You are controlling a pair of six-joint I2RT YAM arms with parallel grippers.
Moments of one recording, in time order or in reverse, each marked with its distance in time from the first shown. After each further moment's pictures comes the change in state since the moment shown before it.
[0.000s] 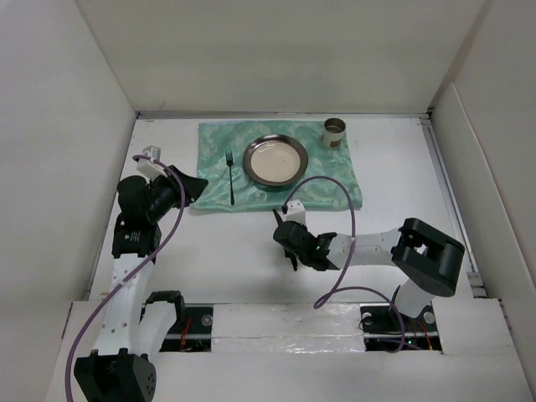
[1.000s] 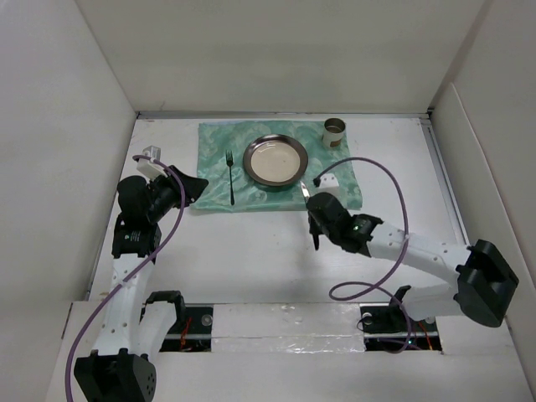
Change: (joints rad) left arm 0.000 0.000 0.000 0.000 0.002 0.000; right arm -0.143 -0.349 0.003 -0.260 -0.004 -0.068
